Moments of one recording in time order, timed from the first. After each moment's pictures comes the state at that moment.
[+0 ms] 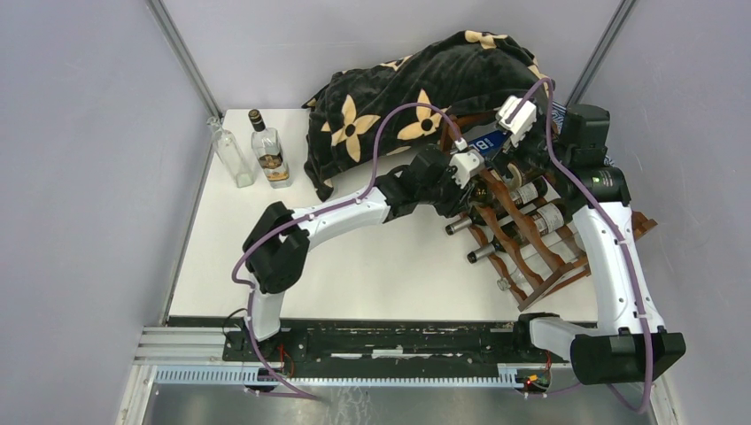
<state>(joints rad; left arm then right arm) -0.94 1.96 1.59 -0.13 0.20 -0.01 0.05 1.18 1.35 -0.60 -0.57 -0.72</state>
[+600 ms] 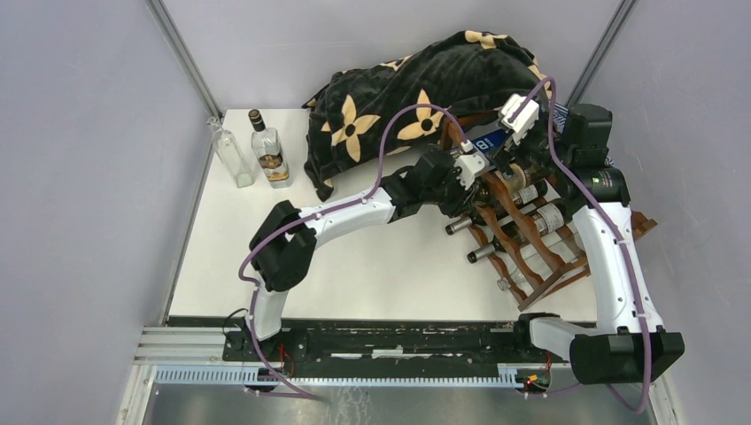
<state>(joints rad) -0.95 2.00 1.62 -0.11 0.20 0.03 0.03 1.17 1.34 -0.54 -0.58 -0.71</state>
